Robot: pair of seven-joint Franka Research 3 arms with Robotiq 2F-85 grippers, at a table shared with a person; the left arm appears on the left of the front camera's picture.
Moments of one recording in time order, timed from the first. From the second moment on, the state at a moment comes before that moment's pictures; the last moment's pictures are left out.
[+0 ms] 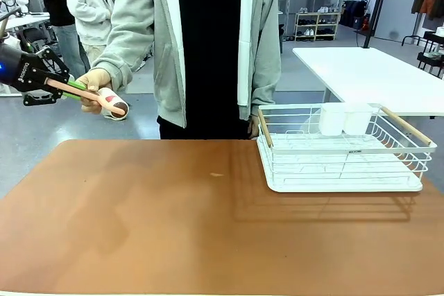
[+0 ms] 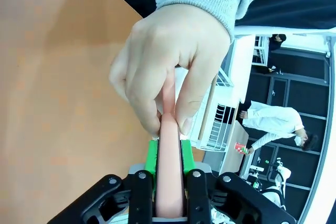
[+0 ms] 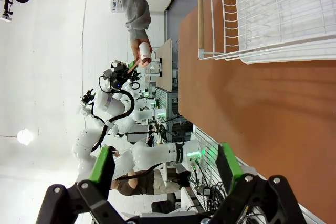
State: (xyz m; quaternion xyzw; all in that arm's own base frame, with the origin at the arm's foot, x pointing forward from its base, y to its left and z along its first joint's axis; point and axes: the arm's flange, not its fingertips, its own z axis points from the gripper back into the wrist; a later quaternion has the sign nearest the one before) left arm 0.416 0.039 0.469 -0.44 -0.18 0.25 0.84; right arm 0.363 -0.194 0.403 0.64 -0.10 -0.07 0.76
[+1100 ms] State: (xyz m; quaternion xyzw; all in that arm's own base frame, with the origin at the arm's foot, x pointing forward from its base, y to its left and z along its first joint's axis) left arm 0.416 0.040 0.467 -0.44 -0.18 0.25 0.84; right arm 0.363 -0.194 0.403 0.64 -0.10 -0.07 0.76
